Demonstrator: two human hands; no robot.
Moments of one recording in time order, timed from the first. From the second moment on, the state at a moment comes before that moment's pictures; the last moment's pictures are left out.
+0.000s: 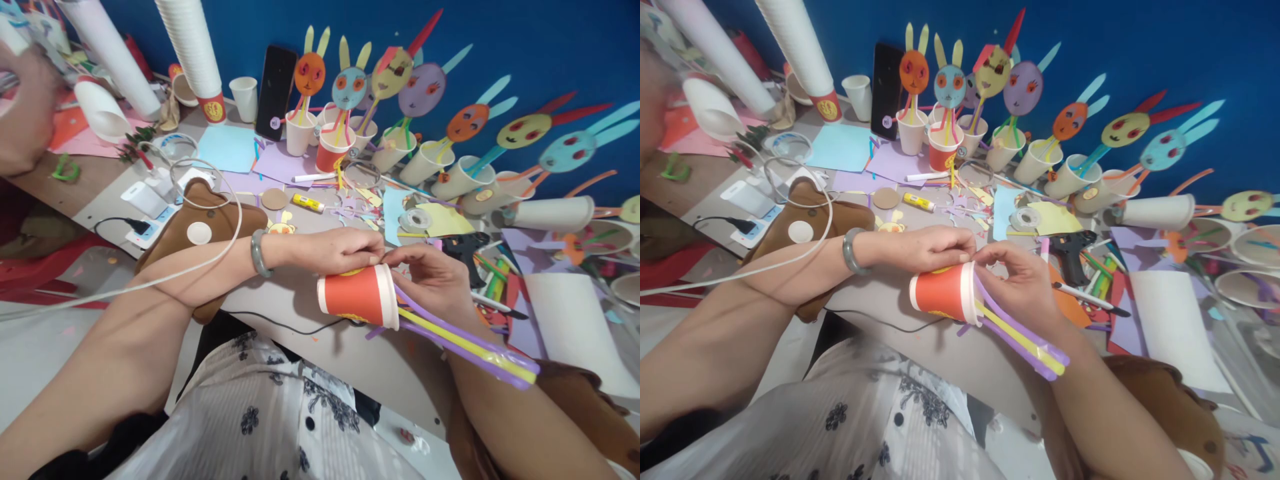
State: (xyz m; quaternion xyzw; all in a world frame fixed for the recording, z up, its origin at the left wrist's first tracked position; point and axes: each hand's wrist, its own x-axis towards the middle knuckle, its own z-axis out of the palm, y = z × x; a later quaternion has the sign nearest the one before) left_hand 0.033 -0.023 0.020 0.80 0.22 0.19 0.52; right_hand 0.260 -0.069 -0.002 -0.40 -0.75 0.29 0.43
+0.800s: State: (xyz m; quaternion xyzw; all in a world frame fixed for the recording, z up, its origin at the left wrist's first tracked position) left_hand 0.041 -0.030 0.014 0.78 0.30 0.24 0.49; right_hand 0.268 -0.057 -0.008 -0.28 -0.87 -0.01 0.40
